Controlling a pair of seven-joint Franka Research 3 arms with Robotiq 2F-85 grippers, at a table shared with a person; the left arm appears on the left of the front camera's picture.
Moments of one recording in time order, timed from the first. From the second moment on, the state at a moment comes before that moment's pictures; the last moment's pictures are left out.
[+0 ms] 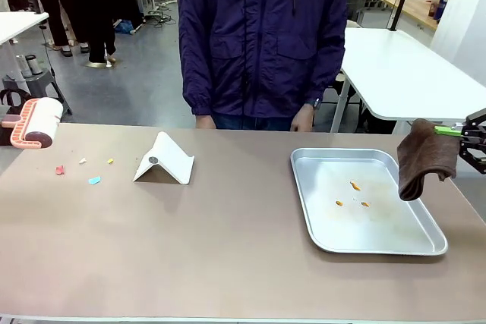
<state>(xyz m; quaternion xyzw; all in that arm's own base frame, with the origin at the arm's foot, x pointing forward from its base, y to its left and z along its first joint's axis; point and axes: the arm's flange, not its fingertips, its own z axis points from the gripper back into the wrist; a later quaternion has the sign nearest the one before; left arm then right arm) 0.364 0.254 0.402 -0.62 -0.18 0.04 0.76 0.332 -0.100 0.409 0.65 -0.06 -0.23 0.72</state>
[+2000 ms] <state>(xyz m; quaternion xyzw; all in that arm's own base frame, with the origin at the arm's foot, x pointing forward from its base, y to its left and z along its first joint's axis) 0.364 0.254 0.403 -0.62 -0.18 0.04 0.76 0.337 -0.093 0.408 0.61 -0.06 -0.21 0.76</state>
